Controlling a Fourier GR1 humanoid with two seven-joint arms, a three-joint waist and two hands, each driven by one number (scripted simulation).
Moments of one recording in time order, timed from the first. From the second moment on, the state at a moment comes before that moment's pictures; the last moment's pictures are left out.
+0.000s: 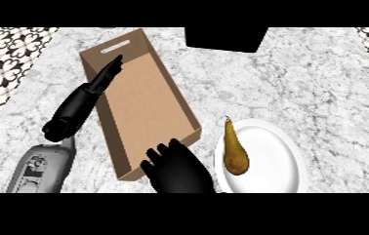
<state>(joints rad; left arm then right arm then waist) -0.27 0.22 -0.04 -1.52 -0.13 -0.26 -0.08 -0.32 -0.01 0.85 -1.64 1.28 0.12 0.19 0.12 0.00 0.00</state>
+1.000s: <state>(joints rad) -0.30 0.22 -0.03 -1.50 -0.15 -0.24 -0.06 -0.96 0.00 0.75 -1.43 0.97 -0.17 1.02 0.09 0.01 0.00</state>
